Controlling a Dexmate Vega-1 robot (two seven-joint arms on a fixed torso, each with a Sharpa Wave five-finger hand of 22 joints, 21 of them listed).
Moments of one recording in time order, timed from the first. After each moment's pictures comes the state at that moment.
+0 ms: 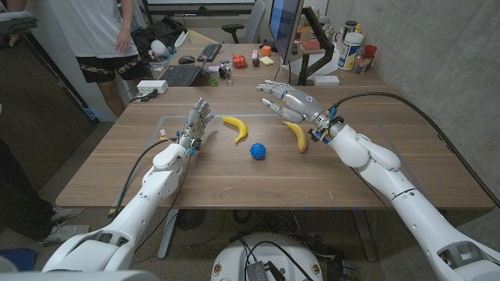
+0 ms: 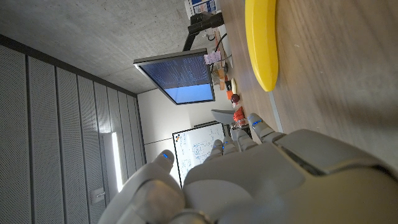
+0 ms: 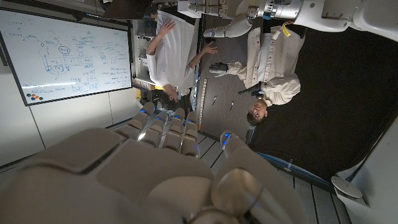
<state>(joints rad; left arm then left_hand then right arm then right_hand) 0.81 0.34 0.19 -1.13 -0.50 -0.26 -0.20 0.00 0.06 0.37 0.20 0.24 -0.17 -0.01 0.19 0.18 -0.17 -0.04 0.19 0.18 -0.17 -0.03 0.20 0.18 -0.13 -0.04 0.47 0.19 -0.92 -0.44 -0.25 -1.66 -0.75 0.68 -0.10 0.14 0.12 0.41 0.09 0.20 0.24 -0.05 0.20 0.19 0.20 -0.06 0.23 0.18 0.06 -0.04 0.19 0.17 -0.04 -0.04 0.48 0.18</state>
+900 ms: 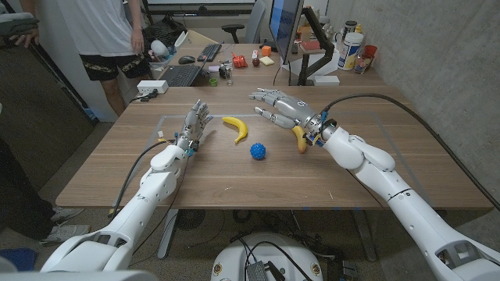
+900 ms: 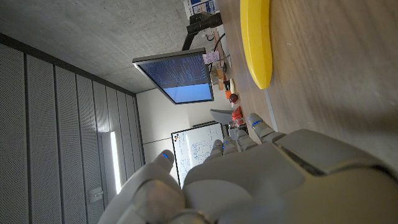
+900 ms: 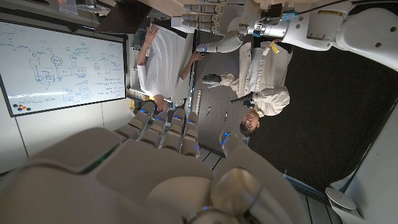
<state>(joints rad) 0.81 0.35 0.18 -1.12 -0.51 -0.26 -0.22 0.00 0.06 0.37 0.20 0.24 -0.17 -0.01 0.19 0.18 -0.17 -0.04 0.19 0.18 -0.17 -0.03 0.20 0.18 -0.13 -0.04 0.47 0.19 -0.91 -0.45 -0.30 -1.66 -0.78 0.65 -0.06 0.15 0.13 0.41 0.08 0.20 0.23 -0.05 0.20 0.19 0.20 -0.06 0.22 0.18 0.06 -0.04 0.19 0.17 -0.04 -0.04 0.47 0.18</state>
